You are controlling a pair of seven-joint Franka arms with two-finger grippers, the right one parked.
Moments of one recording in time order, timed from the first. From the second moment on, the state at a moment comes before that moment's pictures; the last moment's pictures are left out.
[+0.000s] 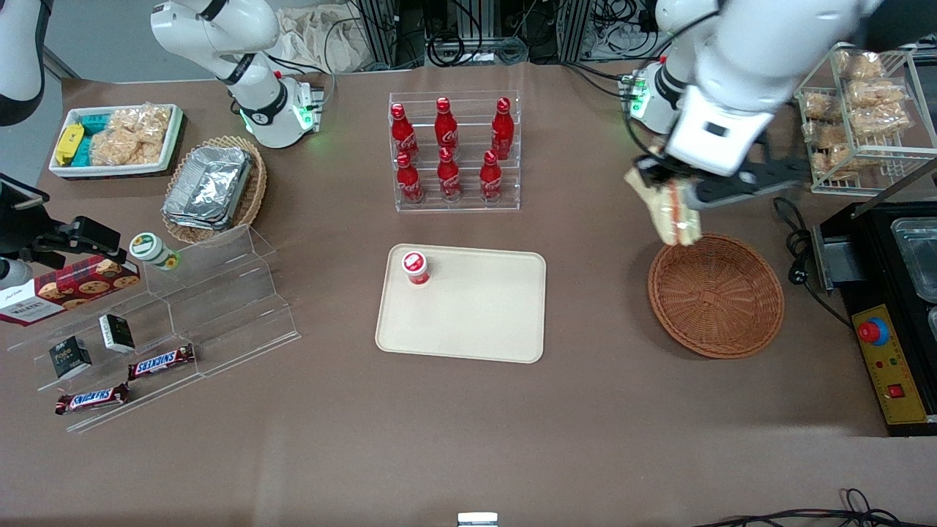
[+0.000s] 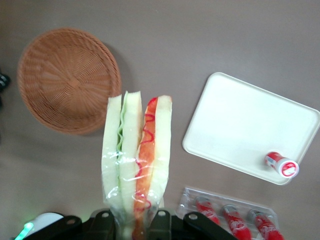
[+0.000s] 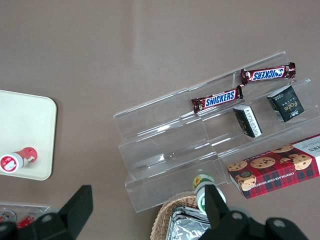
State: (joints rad) arm 0.00 0.08 -0.55 -1.47 0.05 1.52 -0.82
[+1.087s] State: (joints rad) arm -0.12 0.68 -0.65 -1.47 0.26 1.98 -0.98
